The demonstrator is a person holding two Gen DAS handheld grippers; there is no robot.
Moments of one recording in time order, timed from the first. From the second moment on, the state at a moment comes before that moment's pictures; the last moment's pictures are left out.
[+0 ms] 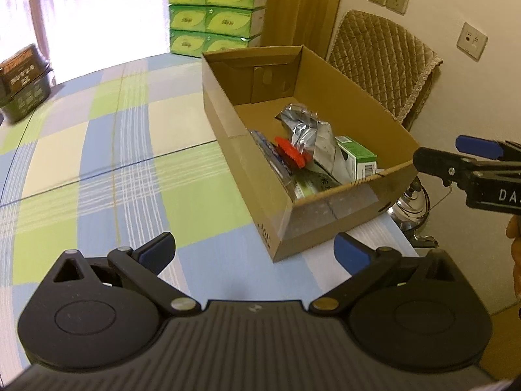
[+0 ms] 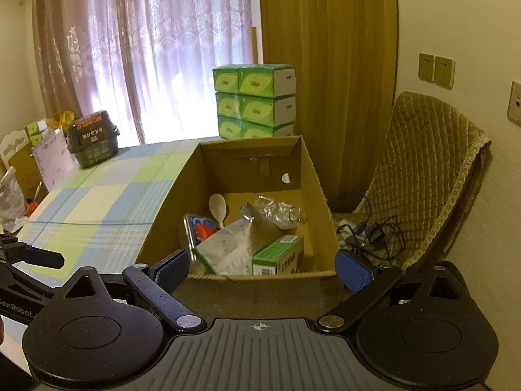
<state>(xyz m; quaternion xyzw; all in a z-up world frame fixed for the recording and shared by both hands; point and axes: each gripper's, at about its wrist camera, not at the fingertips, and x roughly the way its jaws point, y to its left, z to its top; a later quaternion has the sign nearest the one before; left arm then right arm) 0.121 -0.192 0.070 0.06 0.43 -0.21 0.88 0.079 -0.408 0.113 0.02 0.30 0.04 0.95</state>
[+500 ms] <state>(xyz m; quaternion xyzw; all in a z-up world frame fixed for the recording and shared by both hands) 0.074 -0.178 0.084 0.00 0.44 -0.15 0.88 0.032 -0.389 0.118 0.04 0.34 0.03 0.94</state>
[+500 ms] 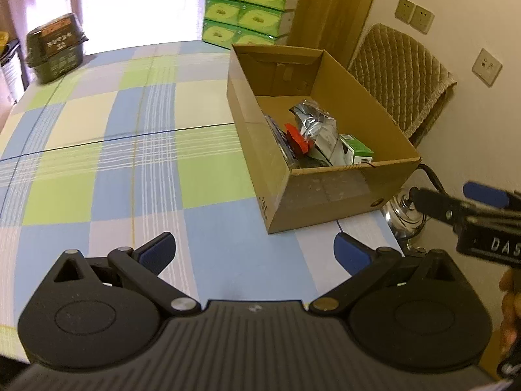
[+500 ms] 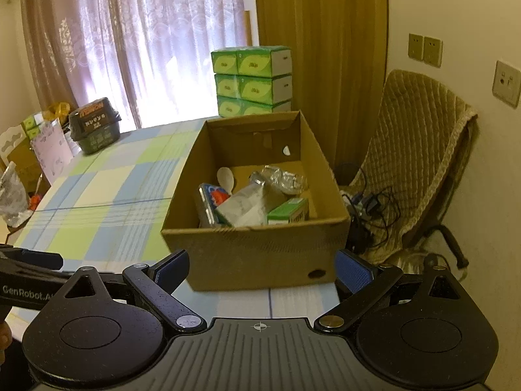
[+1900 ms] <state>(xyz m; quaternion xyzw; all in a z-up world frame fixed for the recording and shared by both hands) 0.057 -0.172 0.092 -0.02 0.43 -0.16 0.89 0.020 -0.373 0.120 0.02 0.36 0.03 0.93</state>
